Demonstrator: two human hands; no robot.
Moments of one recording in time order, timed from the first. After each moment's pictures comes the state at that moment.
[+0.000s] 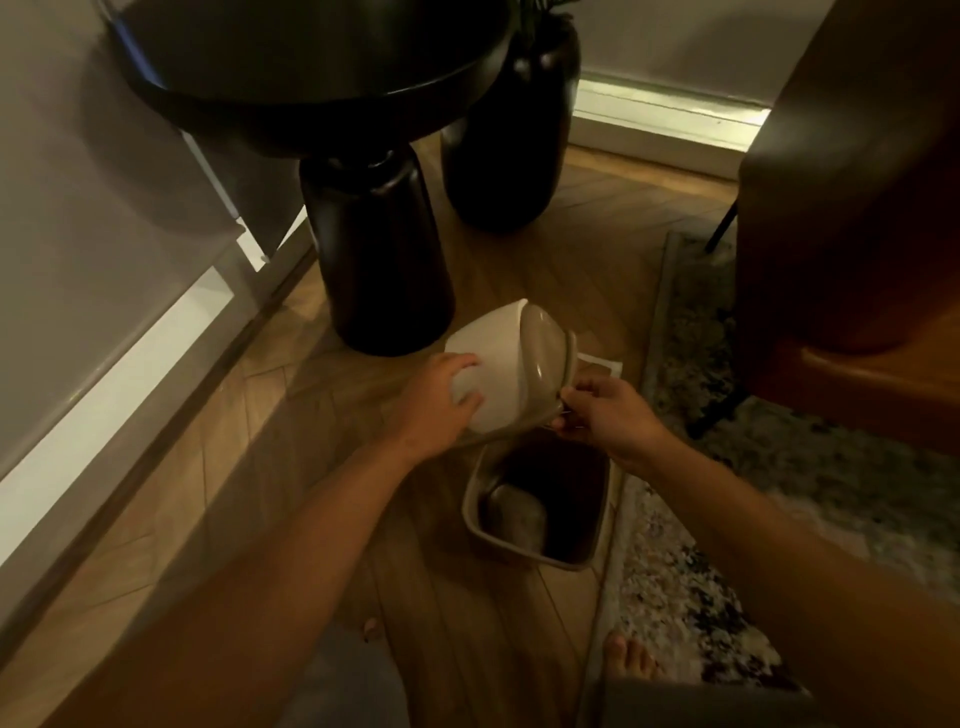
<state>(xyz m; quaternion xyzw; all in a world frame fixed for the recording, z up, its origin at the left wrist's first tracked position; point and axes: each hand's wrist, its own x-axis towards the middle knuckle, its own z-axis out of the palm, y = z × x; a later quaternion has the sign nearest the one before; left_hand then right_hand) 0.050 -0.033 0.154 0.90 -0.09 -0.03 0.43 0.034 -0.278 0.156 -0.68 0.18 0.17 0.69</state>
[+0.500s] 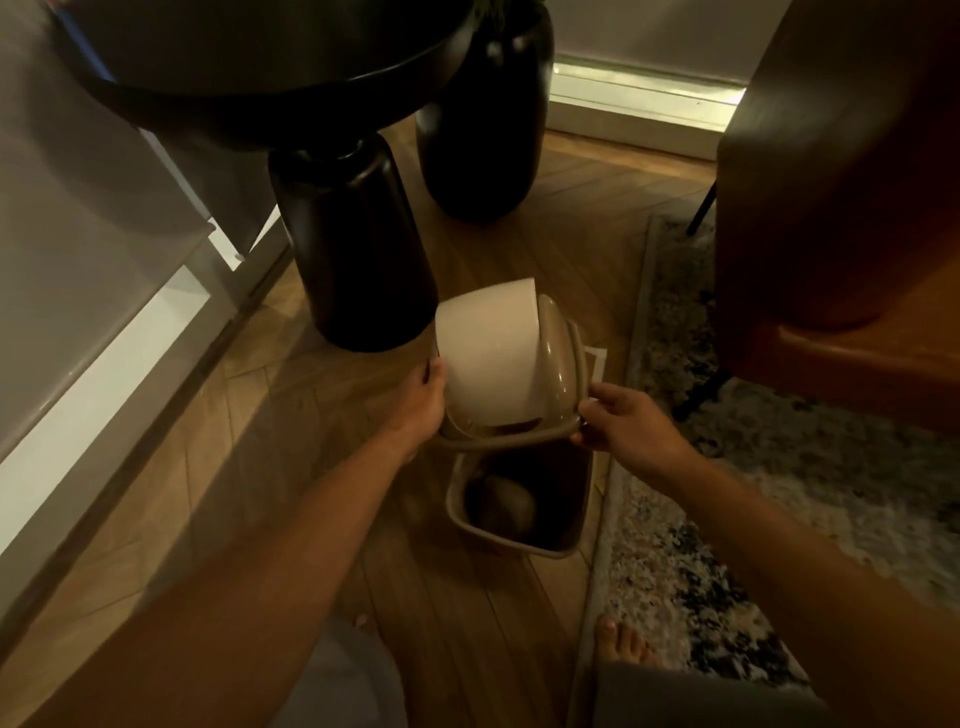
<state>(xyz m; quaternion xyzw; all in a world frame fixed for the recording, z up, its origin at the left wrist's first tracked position) 0.067 -0.055 0.115 0.80 0.13 -0.16 0.57 -0.002 -0.322 0.151 -0.72 0.12 0.15 0.67</state>
